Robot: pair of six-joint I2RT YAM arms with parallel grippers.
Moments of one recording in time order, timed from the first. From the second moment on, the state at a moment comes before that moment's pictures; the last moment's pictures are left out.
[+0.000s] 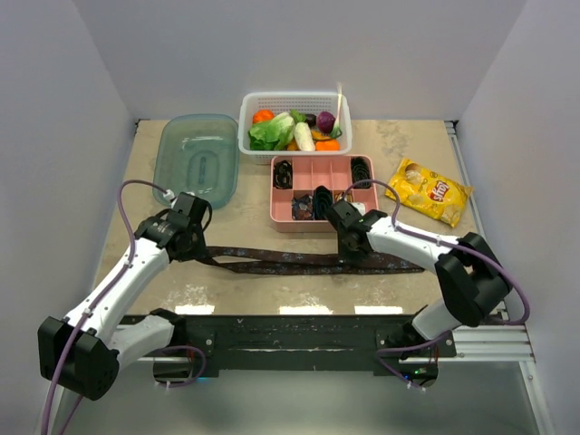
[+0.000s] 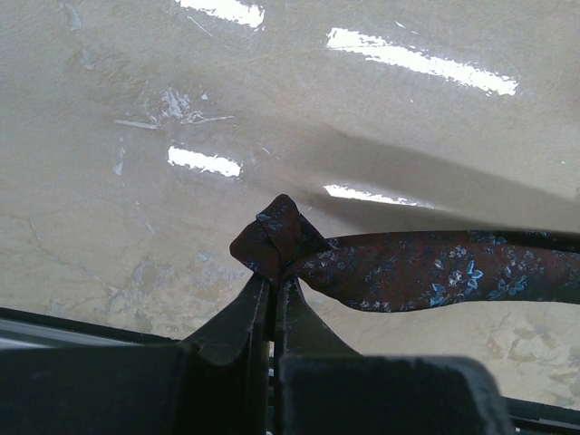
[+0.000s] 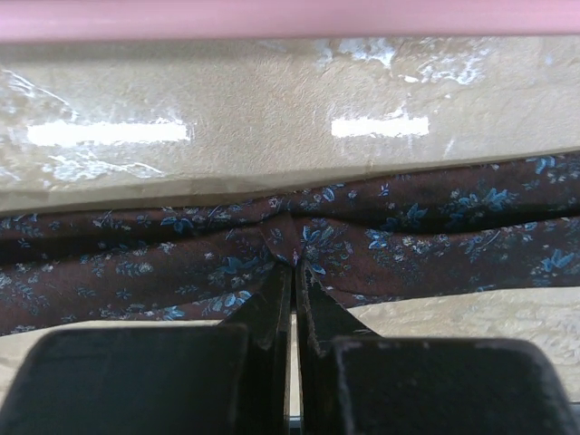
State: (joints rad) left arm -0.36 1.06 0.84 -0.94 -0.27 -0.56; right arm 0.67 1.51 0.90 -0.68 0.27 0.65
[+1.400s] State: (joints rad) left arm -0.34 1.32 0.91 -0.92 -0.30 -0.54; right arm 0.57 1.45 0.92 -0.74 0.12 0.47
